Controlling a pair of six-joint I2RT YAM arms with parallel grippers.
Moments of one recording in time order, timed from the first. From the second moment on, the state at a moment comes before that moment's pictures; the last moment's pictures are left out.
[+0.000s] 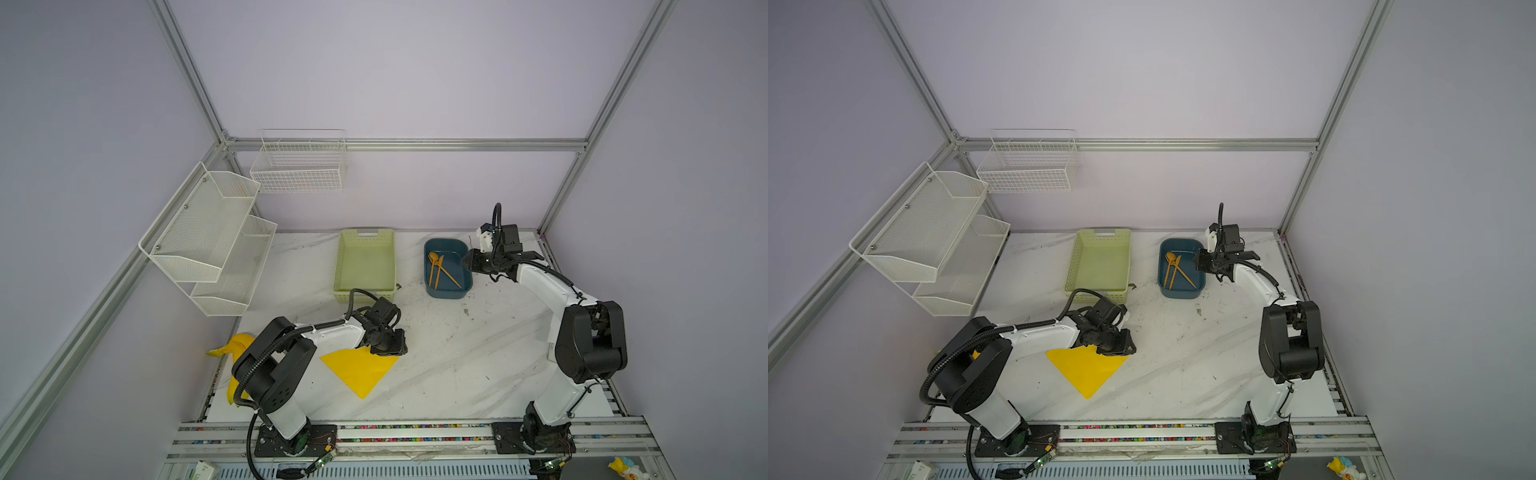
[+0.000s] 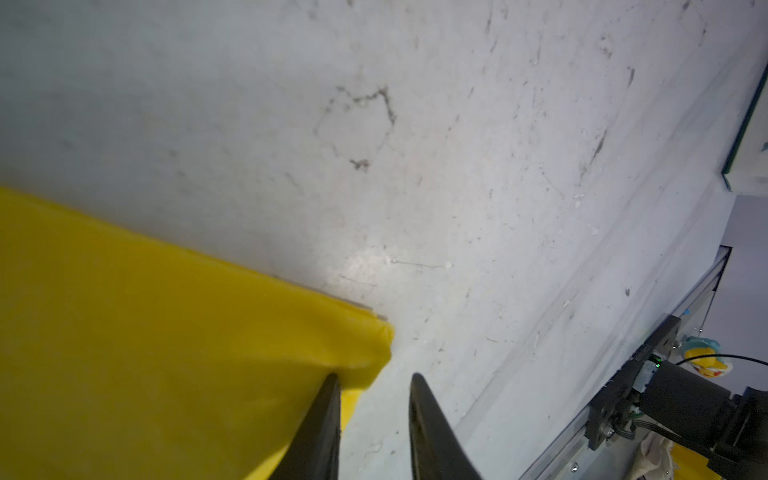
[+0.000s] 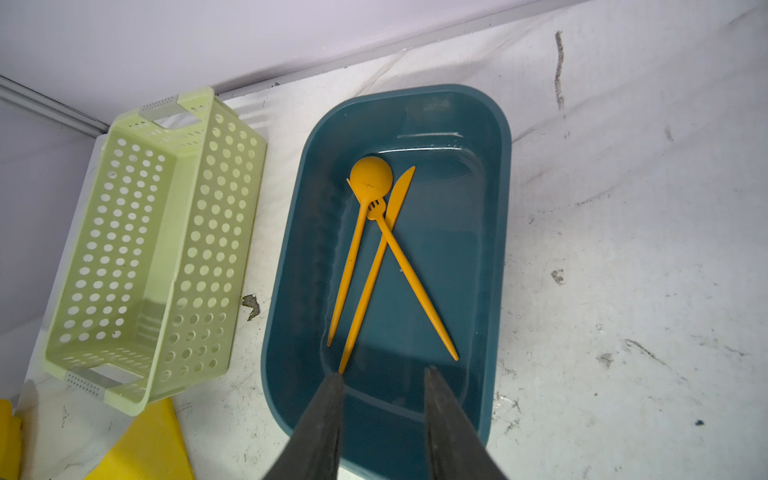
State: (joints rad) left arm -0.72 1.69 0.89 -0.32 0.36 -0.68; right arm 0.17 1.75 1.36 -0.40 -0.29 0.30
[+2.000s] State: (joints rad) left arm -0.75 1.57 0.97 -0.58 0.15 -0.55; right arm 0.58 1.39 0.85 -0.42 -0.34 0.63
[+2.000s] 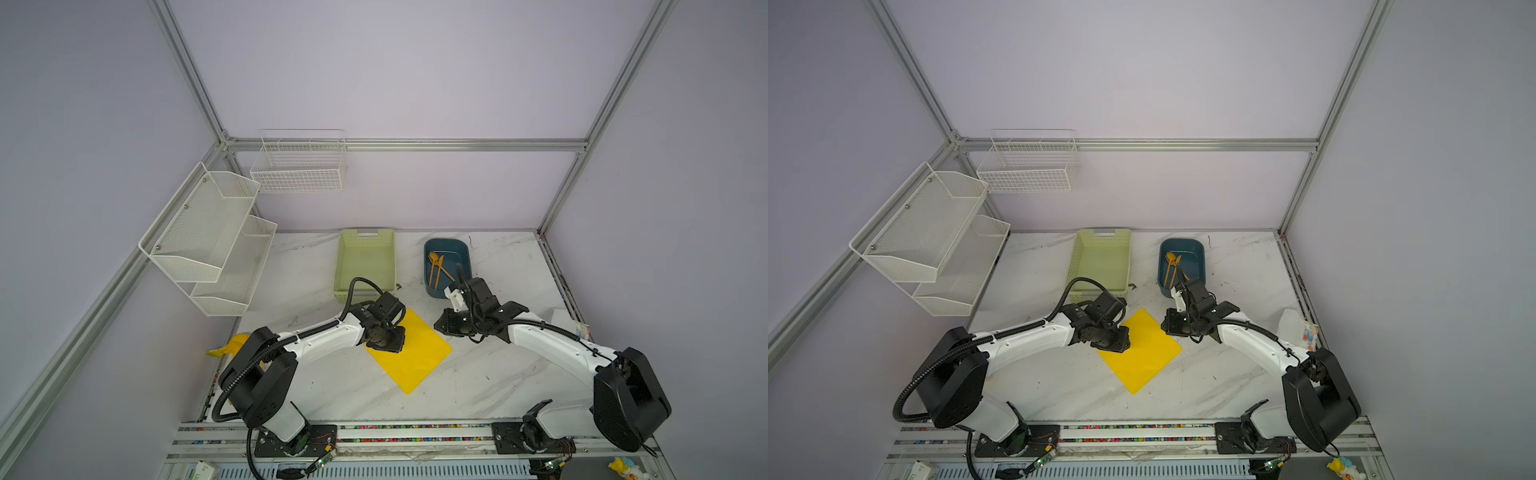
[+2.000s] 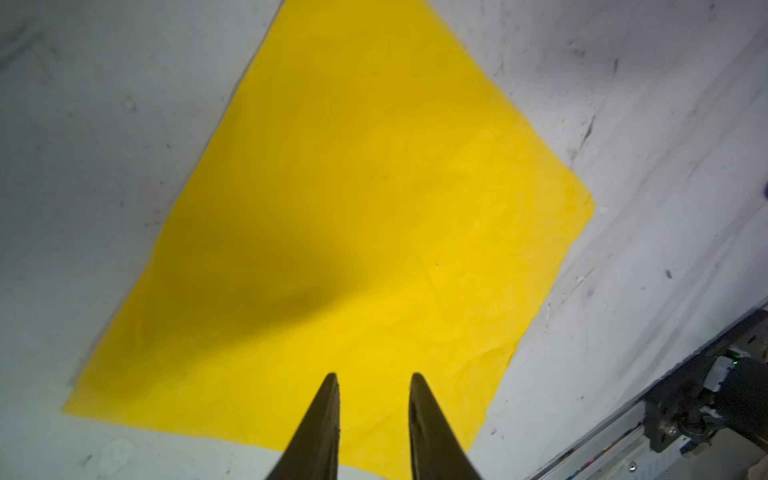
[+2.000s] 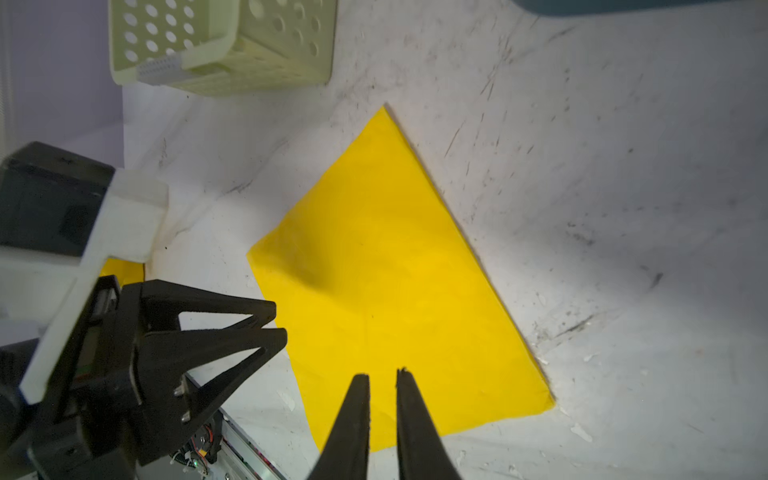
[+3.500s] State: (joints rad) left arm -0.58 1.36 1.05 -0.70 0.17 -0.46; right arm 0.40 1.78 1.47 -0.51 -0.07 0.50
